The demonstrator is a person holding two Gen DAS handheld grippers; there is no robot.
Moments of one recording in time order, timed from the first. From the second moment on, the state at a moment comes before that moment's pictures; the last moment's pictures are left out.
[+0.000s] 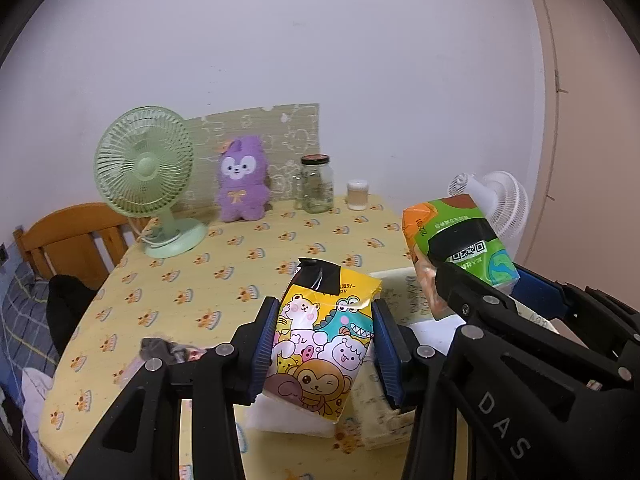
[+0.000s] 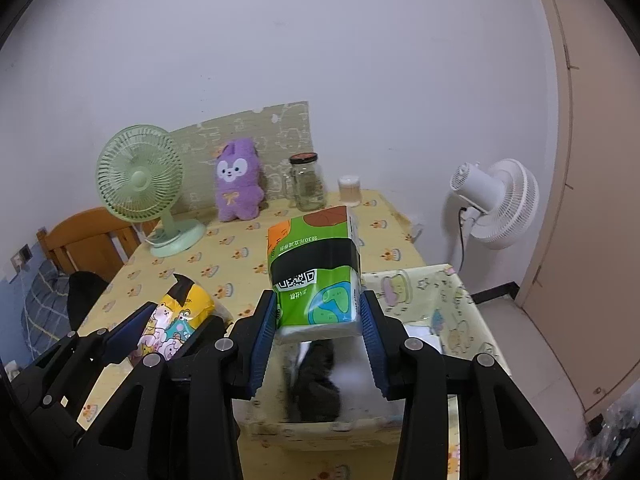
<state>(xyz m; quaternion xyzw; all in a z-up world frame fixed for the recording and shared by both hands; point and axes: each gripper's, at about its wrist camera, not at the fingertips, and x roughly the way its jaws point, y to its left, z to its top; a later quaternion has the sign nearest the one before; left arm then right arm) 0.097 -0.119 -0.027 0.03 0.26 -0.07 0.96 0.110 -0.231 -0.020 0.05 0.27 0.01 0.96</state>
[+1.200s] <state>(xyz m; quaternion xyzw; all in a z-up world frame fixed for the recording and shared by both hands) 0.133 -0.195 -0.067 0.07 0.32 -0.17 0.93 0.127 -0.304 -0.060 0.08 0.31 -0.05 0.95</state>
